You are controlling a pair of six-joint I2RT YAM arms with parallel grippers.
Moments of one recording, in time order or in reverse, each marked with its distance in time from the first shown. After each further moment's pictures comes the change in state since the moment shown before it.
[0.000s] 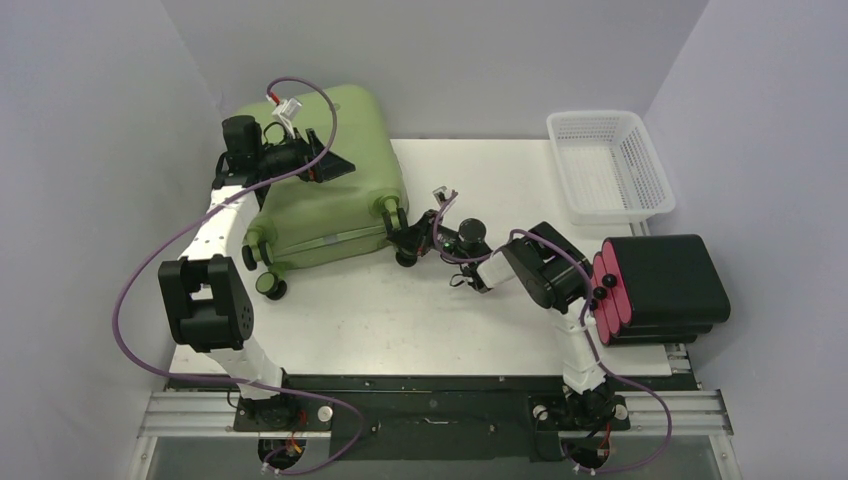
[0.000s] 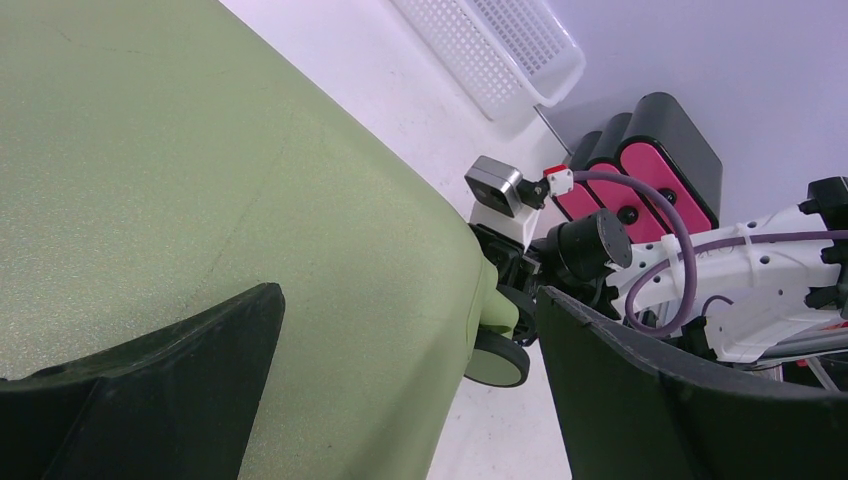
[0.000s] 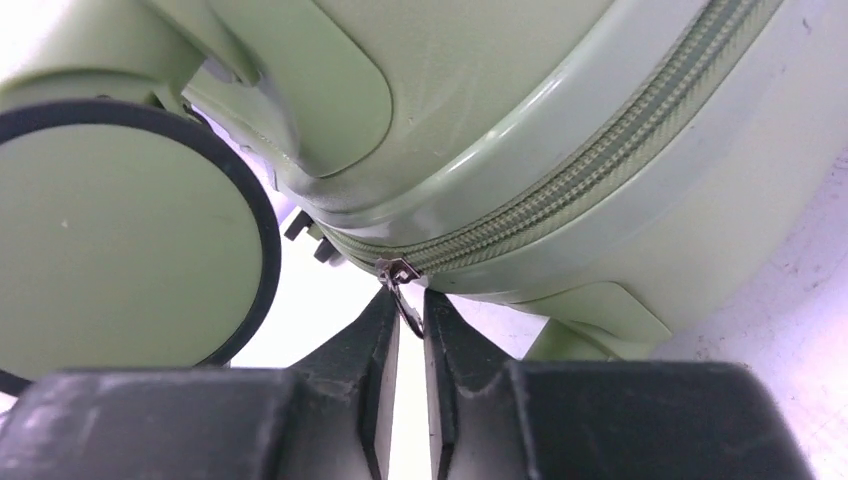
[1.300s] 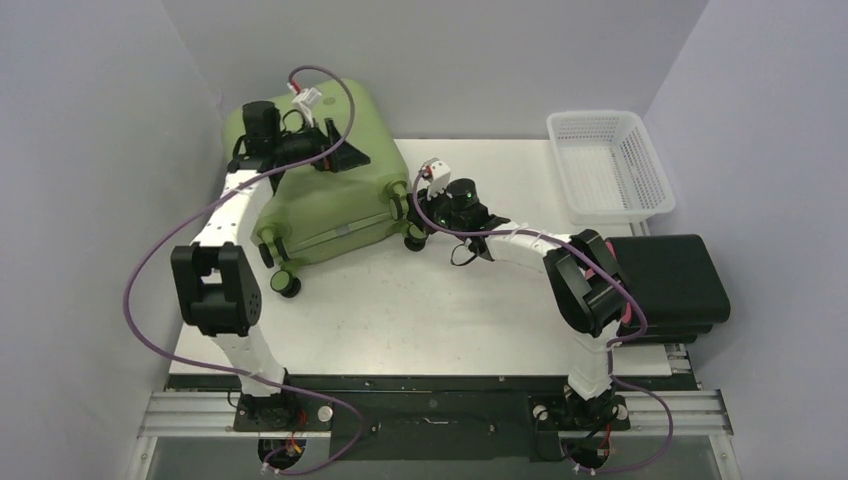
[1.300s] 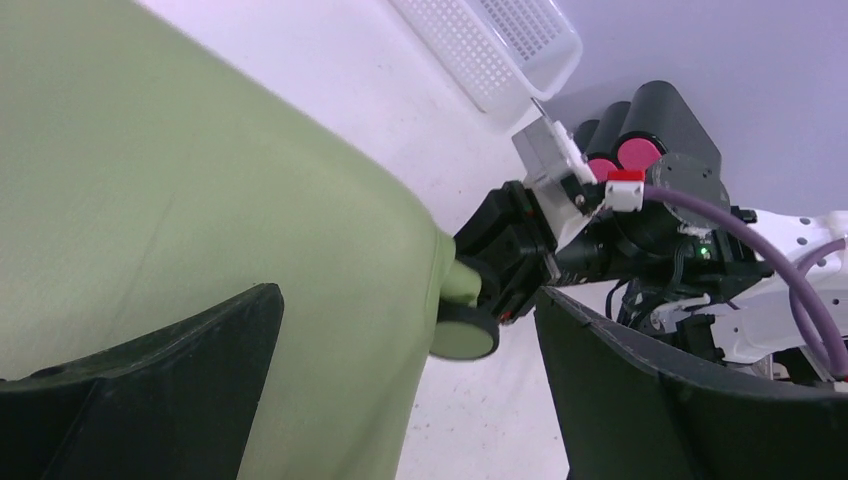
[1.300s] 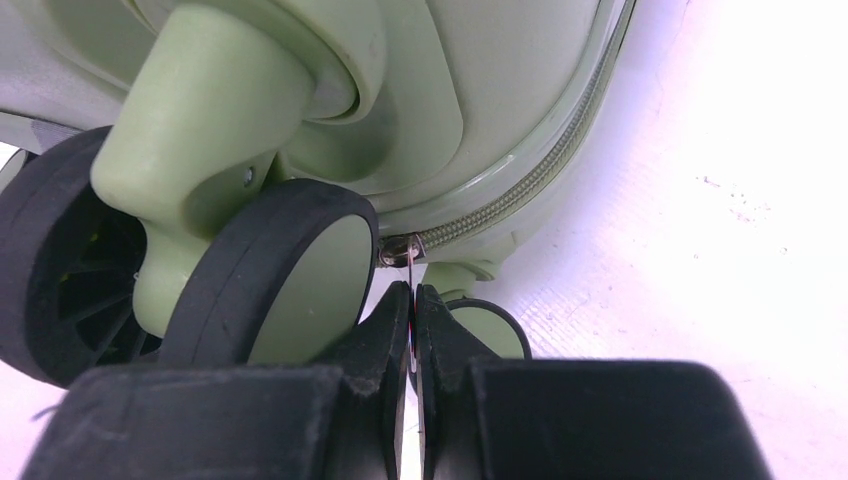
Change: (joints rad) left arm -0.042 0.053 0.108 -0.089 -0.024 0.034; right arm 0.000 -0.286 0.205 -0.962 0.302 -0.624
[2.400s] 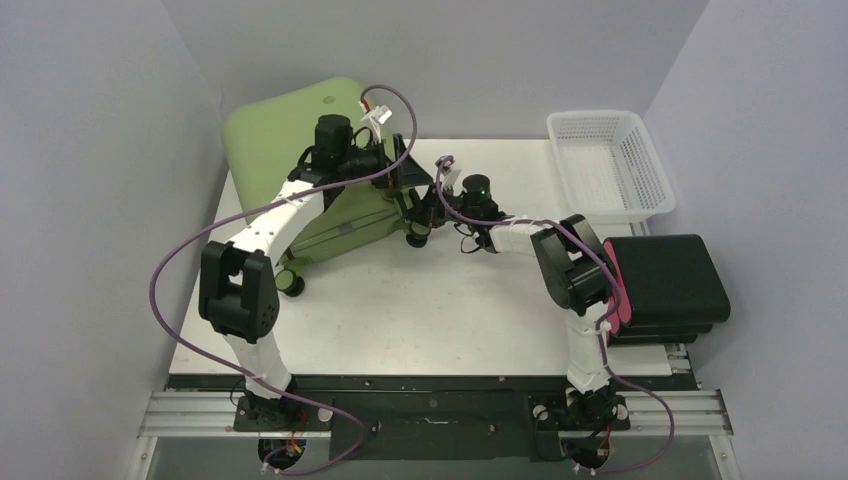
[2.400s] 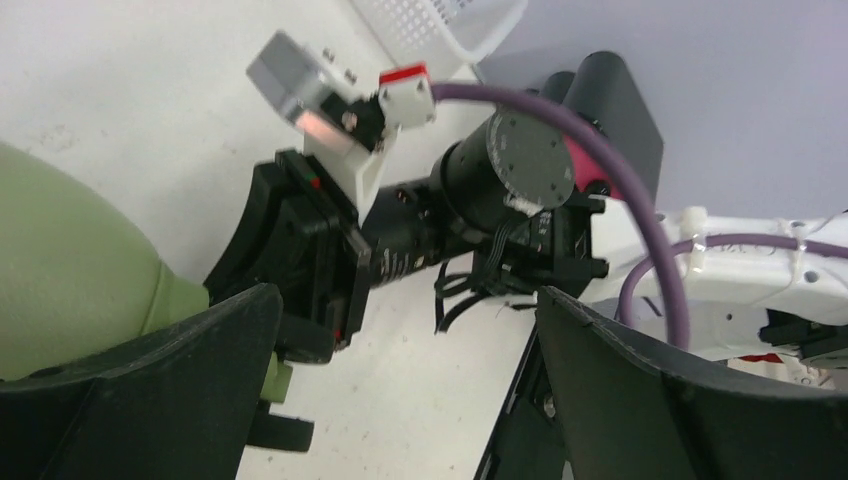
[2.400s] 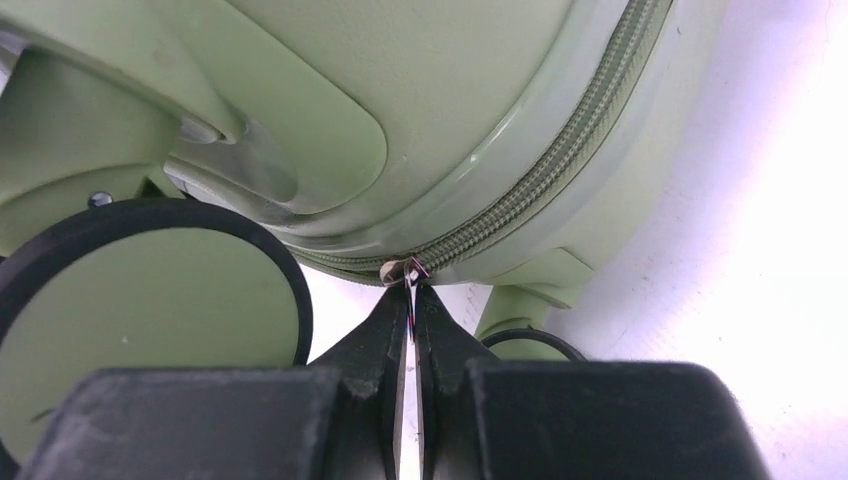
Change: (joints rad) left arm -0.335 0.038 -0.006 0.093 -0.215 -0.248; right arm -0.110 0.169 0.032 0.248 -0.342 0.331
